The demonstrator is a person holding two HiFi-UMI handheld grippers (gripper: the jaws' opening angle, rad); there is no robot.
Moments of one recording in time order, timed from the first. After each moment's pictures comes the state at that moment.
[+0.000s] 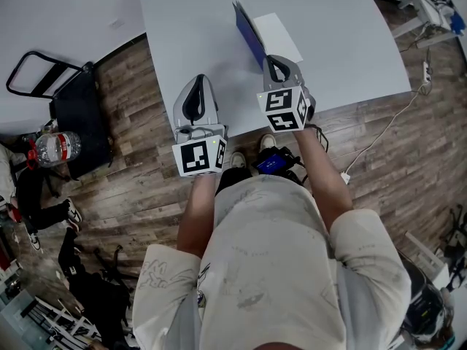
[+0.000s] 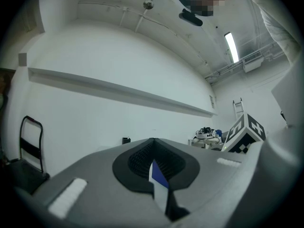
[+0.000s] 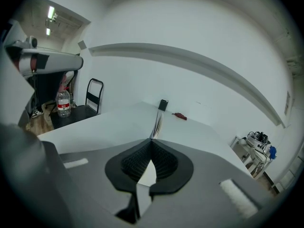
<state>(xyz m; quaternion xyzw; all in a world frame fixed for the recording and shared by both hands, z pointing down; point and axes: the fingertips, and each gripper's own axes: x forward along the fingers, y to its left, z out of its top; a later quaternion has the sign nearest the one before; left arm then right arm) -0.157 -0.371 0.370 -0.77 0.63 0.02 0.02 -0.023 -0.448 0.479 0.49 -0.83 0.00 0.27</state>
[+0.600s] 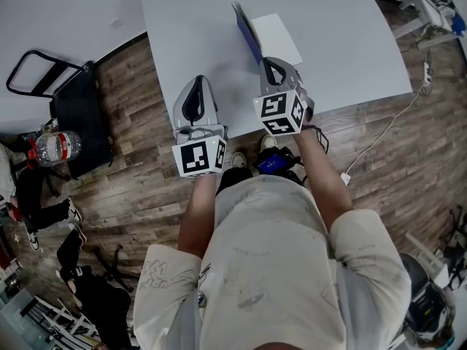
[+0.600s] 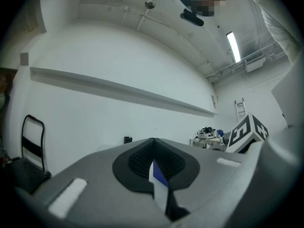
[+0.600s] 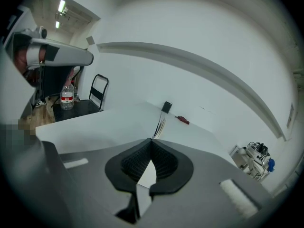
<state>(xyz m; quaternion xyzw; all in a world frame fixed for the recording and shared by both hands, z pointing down) -0.163 -0.369 0.374 -0.77 0.64 0.02 0.01 -0.035 -0.441 0.481 0.47 -0.83 -0.04 0.29</state>
